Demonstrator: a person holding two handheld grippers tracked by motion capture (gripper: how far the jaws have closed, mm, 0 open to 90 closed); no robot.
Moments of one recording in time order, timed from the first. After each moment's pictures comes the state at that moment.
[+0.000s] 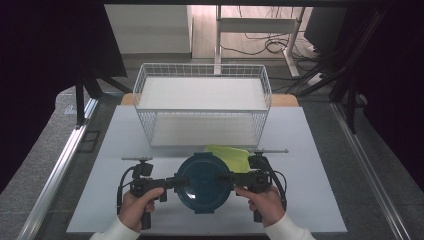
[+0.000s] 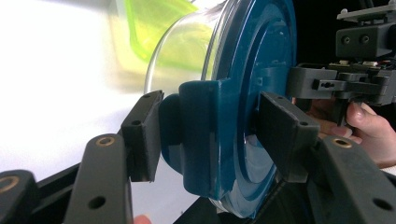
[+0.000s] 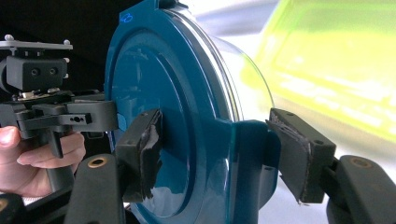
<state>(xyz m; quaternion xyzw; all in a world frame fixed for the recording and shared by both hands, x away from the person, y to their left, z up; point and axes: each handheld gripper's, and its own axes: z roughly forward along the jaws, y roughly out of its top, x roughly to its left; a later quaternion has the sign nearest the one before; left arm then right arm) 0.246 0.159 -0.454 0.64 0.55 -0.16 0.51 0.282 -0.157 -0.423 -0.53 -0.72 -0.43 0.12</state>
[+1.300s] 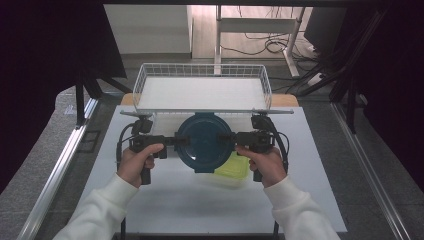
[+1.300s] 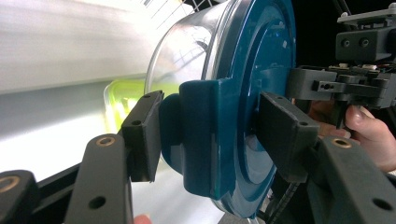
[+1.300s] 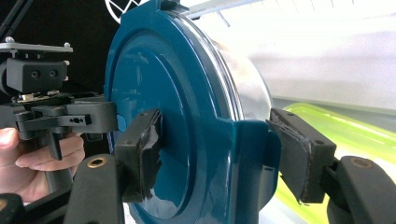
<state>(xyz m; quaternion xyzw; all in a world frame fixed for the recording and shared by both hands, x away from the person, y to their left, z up) 0.318 0.166 -0.382 0.65 0.52 -0.13 0.53 0.344 -0.151 -0.355 -0.52 -0.71 -0.47 0.08</state>
